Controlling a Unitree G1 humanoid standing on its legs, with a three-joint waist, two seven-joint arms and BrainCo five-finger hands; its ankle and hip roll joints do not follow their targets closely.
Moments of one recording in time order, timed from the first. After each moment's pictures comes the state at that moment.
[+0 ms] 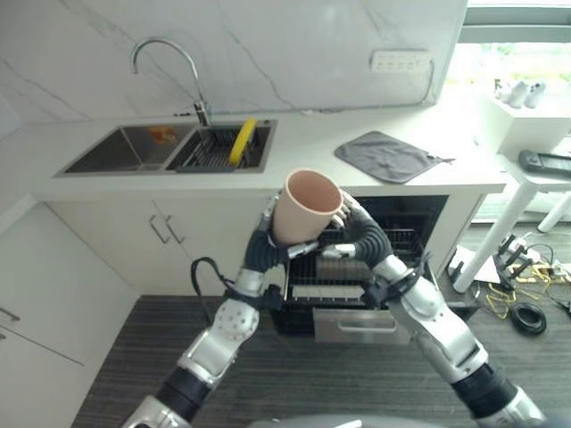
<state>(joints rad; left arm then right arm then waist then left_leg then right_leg) -0.11 0.38 -0.46 0.02 0.02 -0.43 0.37 -0.18 -0.38 0.46 -0.22 0.41 -0.07 0.00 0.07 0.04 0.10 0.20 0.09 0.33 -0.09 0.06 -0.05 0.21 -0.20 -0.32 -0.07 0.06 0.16</state>
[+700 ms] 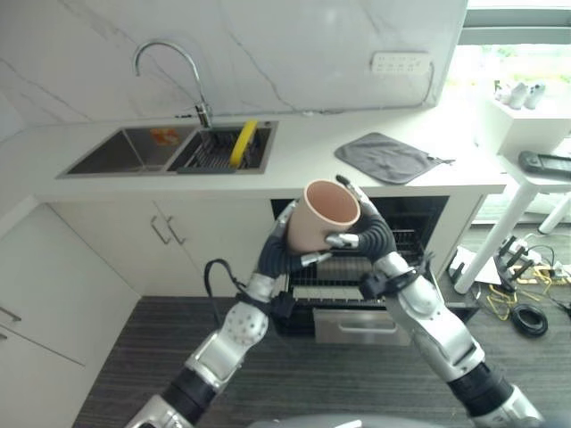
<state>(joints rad) -0.12 0.38 -0.52 0.02 0.02 -0.42 0.36 -0.19 -0.36 0.46 -0.21 0.41 -0.07 -0.11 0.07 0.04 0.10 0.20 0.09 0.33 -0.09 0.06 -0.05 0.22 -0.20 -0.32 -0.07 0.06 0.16</state>
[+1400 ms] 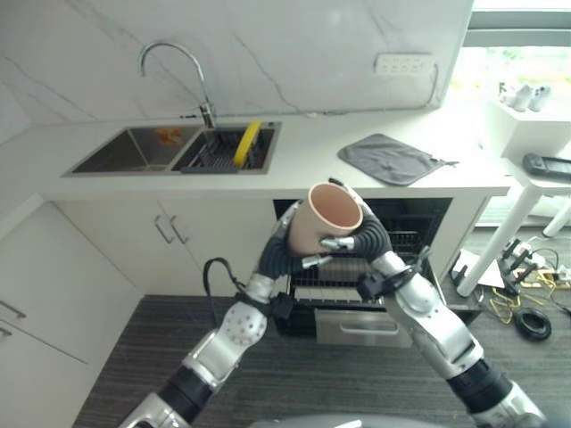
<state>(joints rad) -0.12 0.41 -0.53 0.02 0.05 -0.41 0.35 -0.20 -0.37 0.48 -0.21 0.38 -0.05 -0.08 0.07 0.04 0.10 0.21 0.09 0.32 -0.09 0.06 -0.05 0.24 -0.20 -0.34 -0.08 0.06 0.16</state>
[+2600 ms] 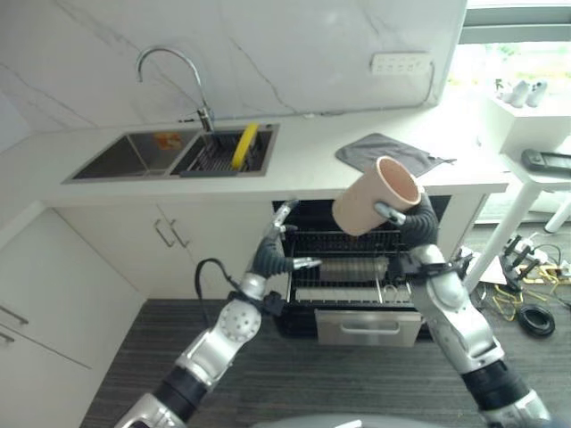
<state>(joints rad) -0.10 0.43 -0.46 0.05 0.07 -0.31 0.37 -0.13 -0.38 0.27 -0.12 0.49 -0.15 -0.26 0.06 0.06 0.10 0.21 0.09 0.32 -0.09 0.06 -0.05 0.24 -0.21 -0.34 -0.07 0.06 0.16</state>
